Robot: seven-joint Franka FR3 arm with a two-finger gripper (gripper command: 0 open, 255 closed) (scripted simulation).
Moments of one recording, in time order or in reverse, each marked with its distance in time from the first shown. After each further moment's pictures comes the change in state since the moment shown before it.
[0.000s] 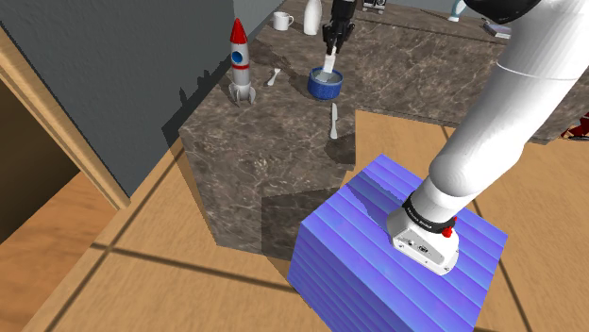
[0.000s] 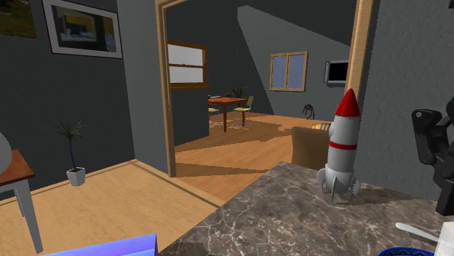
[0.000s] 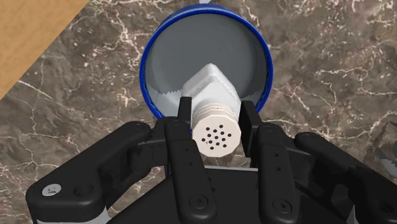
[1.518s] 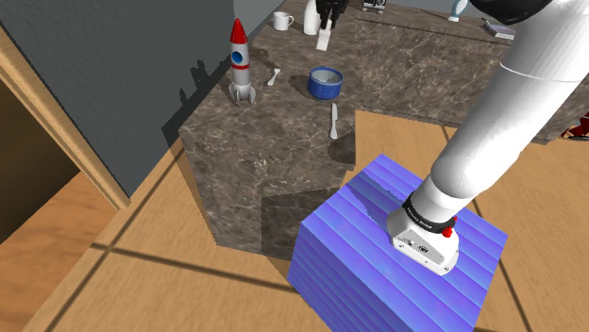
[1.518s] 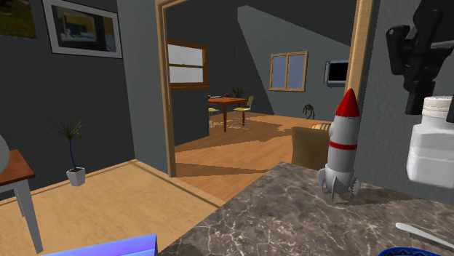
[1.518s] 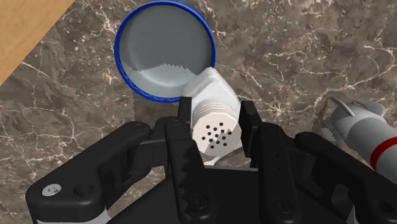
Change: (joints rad) arm 0.049 -0.025 0.035 0.205 -0.012 -0.226 0.097
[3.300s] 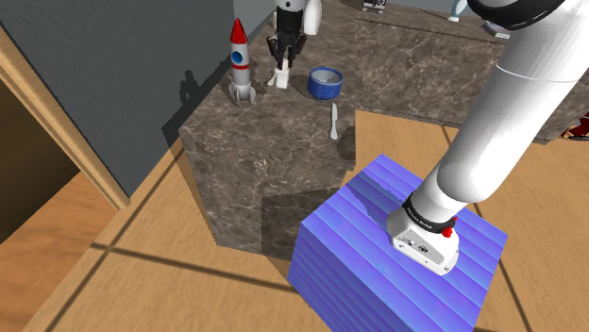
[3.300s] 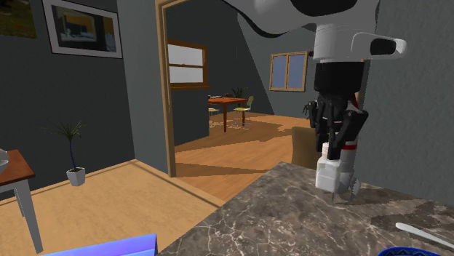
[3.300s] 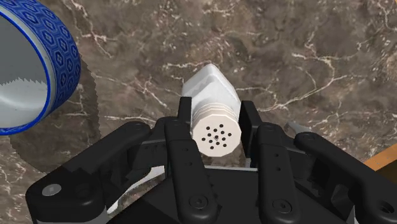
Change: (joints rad) arm 0.166 0.020 0.125 -0.247 -0.017 0.275 0.283
